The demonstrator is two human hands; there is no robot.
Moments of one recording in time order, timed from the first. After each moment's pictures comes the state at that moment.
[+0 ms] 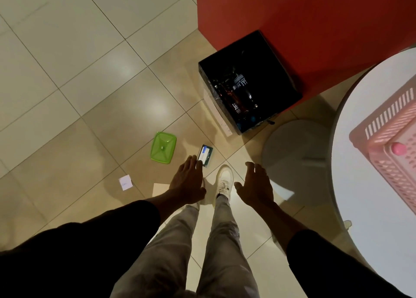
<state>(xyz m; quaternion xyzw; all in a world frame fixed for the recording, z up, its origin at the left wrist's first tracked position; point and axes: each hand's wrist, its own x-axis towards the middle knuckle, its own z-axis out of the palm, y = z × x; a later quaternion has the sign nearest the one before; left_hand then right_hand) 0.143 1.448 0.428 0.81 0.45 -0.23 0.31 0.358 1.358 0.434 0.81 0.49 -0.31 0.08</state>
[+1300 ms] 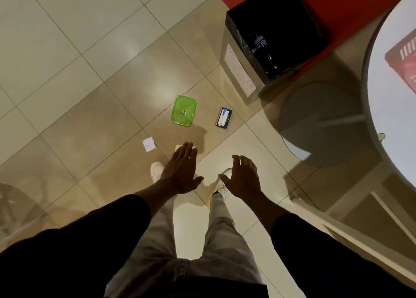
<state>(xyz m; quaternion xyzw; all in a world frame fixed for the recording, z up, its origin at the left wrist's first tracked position) -0.066 1.300 0.457 0.83 0.43 -0.22 0.27 0.142 1.204 0.449 0.77 0.54 -0.31 0.07</state>
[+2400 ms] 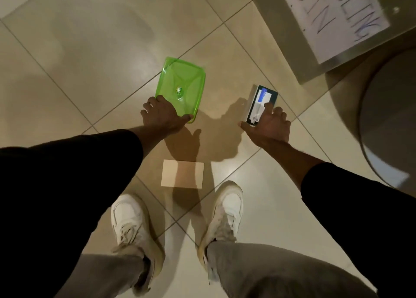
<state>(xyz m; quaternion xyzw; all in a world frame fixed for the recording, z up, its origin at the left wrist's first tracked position) -0.094 1.539 -0.117 0.65 0.69 -0.18 0.25 0.168 1.421 -0.088 0.87 0.43 -0.21 0.07</state>
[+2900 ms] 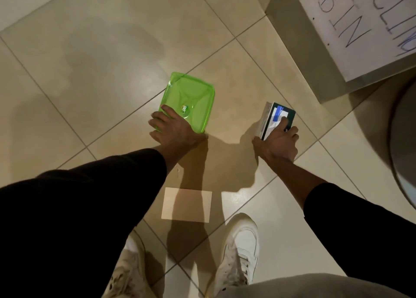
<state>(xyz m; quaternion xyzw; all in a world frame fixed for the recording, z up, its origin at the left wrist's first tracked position) -0.061 1.554 -0.196 0.60 0.75 -0.13 0.25 0.170 1.448 -0.180 0.93 0.32 -0.19 0.01</state>
